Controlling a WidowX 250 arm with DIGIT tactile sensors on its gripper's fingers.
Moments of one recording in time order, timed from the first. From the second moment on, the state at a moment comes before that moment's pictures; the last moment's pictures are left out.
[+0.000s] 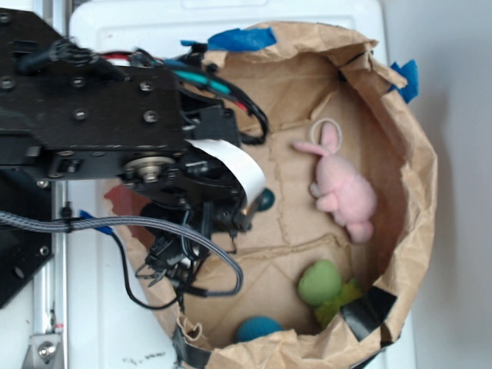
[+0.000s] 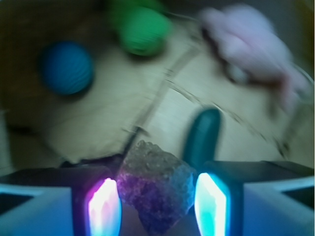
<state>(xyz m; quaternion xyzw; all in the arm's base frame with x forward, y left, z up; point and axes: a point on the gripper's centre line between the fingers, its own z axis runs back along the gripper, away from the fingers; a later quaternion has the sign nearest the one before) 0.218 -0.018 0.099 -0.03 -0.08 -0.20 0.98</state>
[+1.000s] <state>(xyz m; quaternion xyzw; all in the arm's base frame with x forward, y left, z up) 0.242 0.016 0.149 -0.06 -0.07 -0.05 0.99</state>
